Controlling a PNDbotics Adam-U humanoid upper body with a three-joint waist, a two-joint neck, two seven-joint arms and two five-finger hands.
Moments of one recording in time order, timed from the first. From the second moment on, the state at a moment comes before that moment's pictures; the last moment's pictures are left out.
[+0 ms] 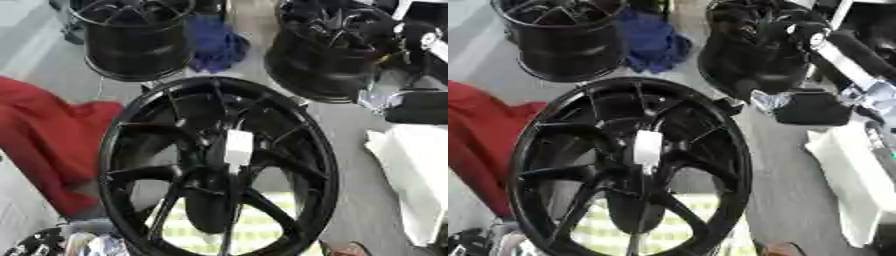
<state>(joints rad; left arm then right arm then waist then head) -0.13 0.32 0.44 -0.81 -0.14 -0.56 -0.56 -0.58 -0.62 0.26 -1.98 0.27 0.38 0.30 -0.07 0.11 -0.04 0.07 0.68</state>
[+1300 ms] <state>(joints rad) -0.13 0.32 0.44 -0.81 -0.15 -0.56 -0.56 -1.01 -0.62 0.52 -1.92 0.22 0.49 0.76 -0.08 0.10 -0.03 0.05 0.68</state>
